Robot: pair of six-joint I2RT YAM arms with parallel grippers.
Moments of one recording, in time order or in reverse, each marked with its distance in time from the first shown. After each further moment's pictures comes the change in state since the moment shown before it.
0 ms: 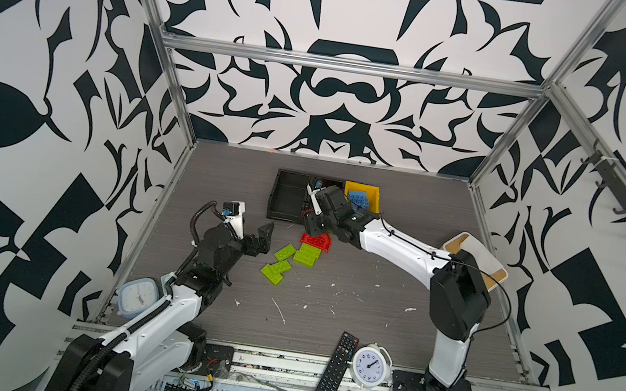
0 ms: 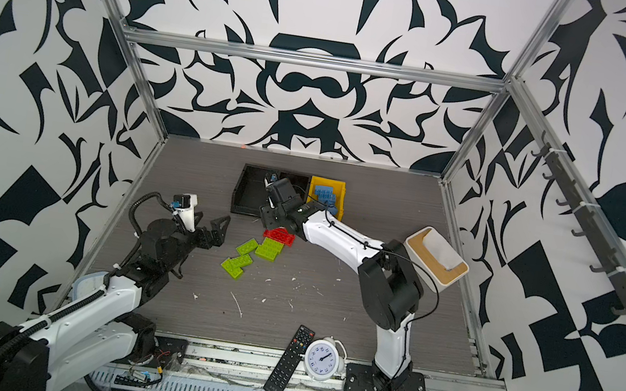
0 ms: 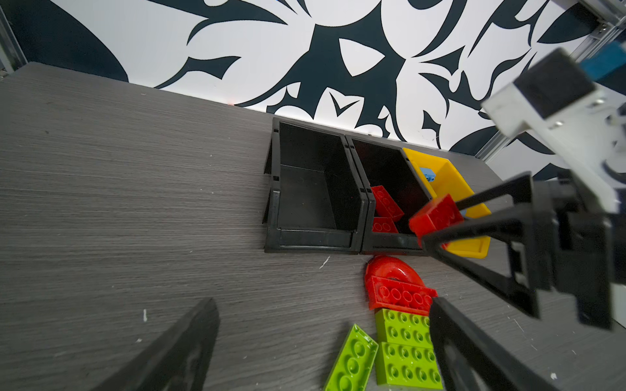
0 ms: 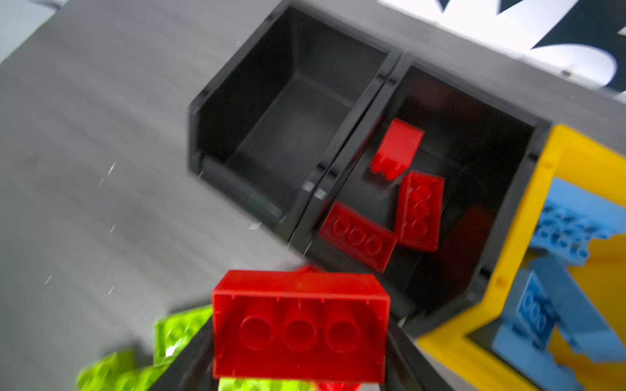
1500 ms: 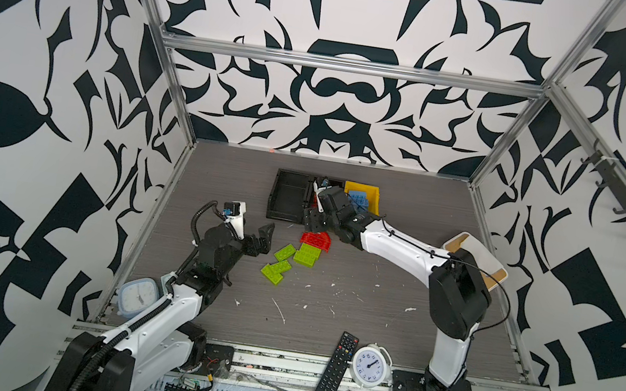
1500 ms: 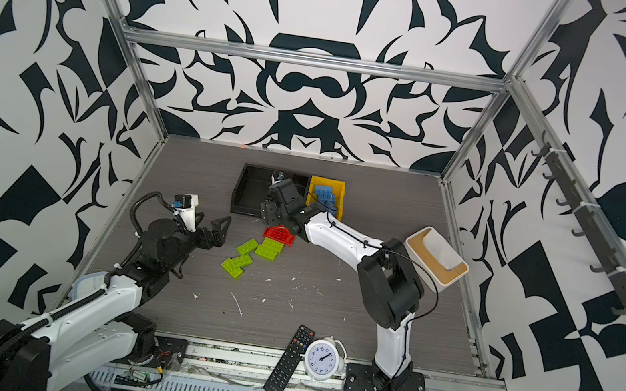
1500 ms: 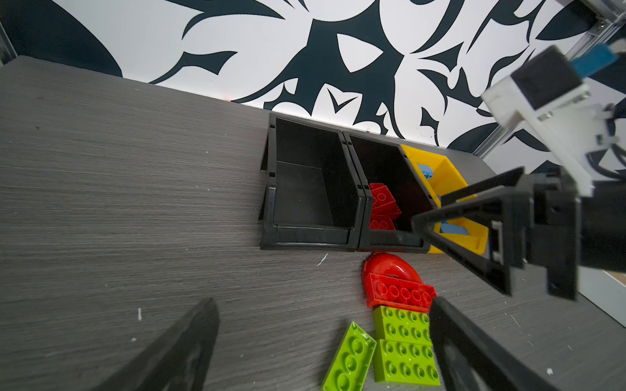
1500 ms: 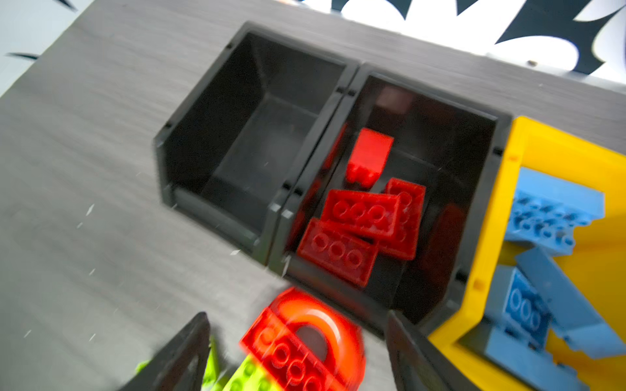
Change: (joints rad) left arm 0.000 0.010 0.000 0.004 0.011 -0.003; right arm 0.041 -0.069 -0.105 0.065 0.039 0.082
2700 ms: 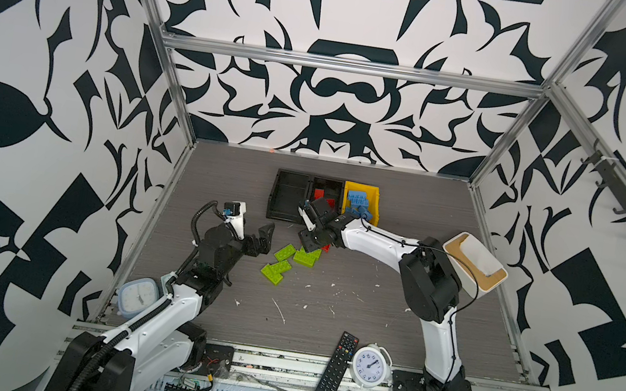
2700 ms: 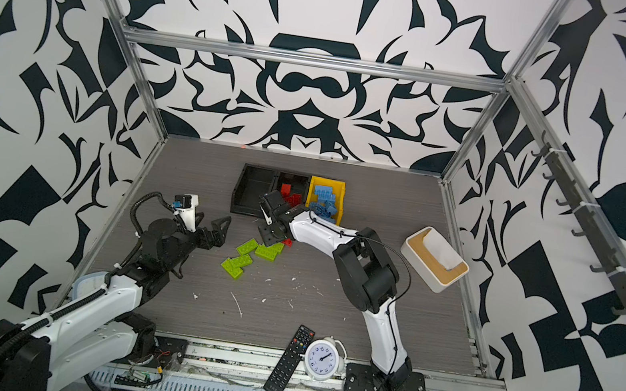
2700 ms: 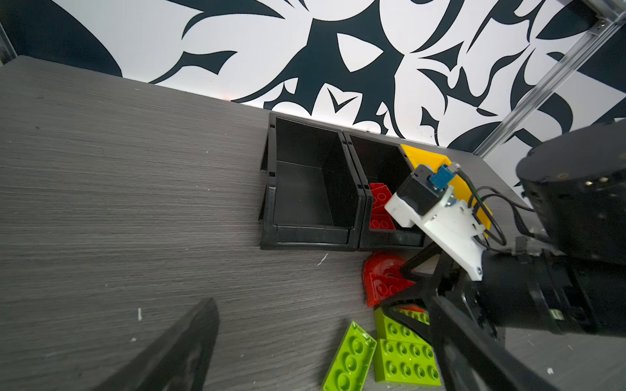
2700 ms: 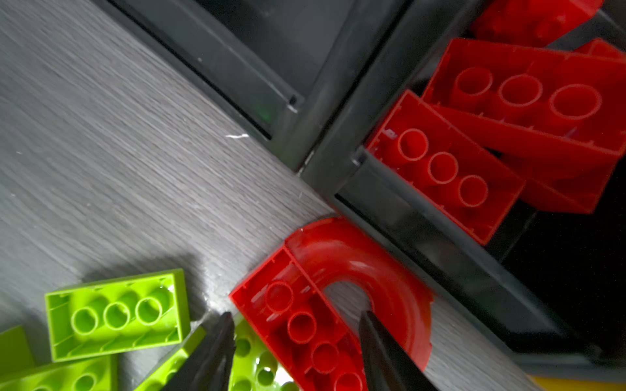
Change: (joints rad) left arm 0.000 0.002 0.000 0.000 0.000 0.001; right arm 0.005 0.233 0.154 -0.237 -0.105 -0.135
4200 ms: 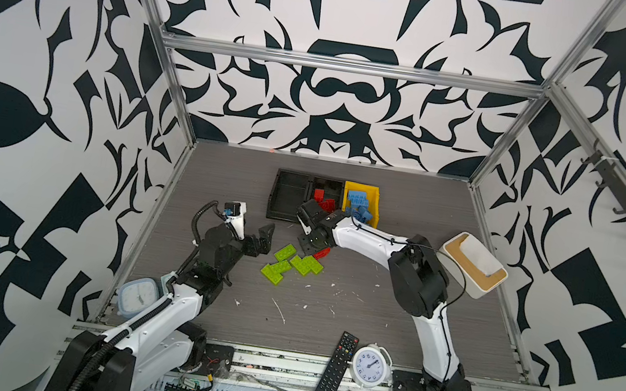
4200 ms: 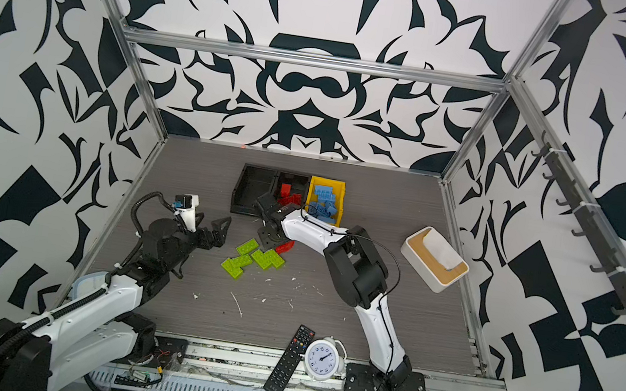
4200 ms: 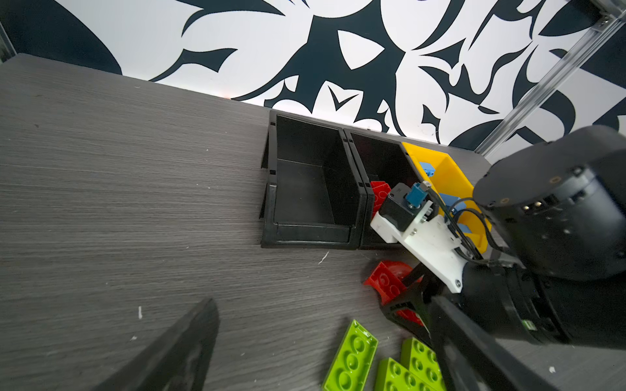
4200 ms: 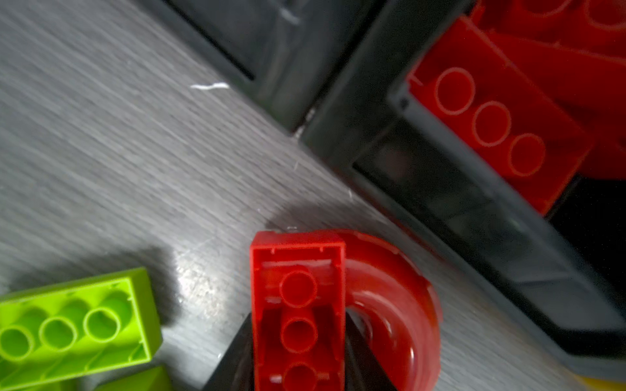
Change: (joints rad) left arm 0.000 0.006 0.000 0.000 0.000 0.002; right arm 0.020 0.082 0.103 -0.142 0.063 0.035
